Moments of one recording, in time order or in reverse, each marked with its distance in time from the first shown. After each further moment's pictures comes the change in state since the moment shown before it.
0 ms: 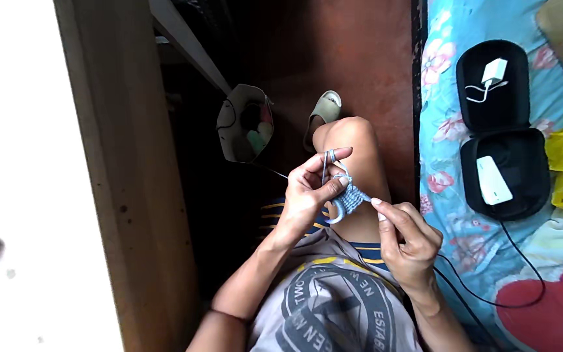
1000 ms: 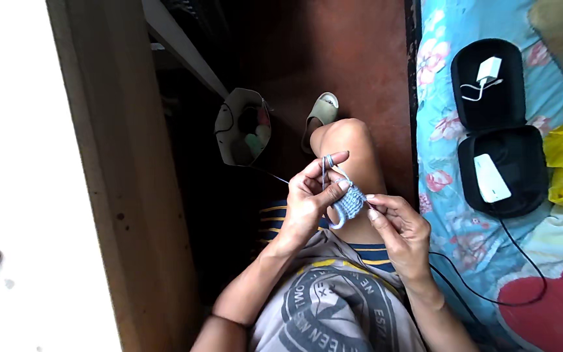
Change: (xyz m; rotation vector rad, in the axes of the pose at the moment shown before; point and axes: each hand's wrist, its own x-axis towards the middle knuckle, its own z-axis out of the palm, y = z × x) left_hand -0.003 -0.004 0.007 -0.043 0.025 -0.021; right_hand 0.002 0.003 0.005 0.619 -0.095 0.310
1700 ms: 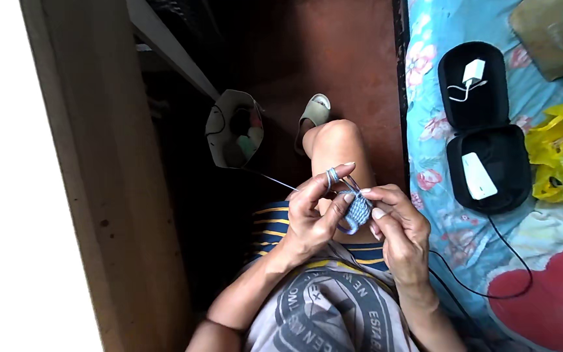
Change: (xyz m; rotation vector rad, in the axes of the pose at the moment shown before) left_hand -0.006 -0.016 0.010 0.339 -0.077 0.509; right_hand 0.008 -0.022 0.003 0.061 0.030 0.044
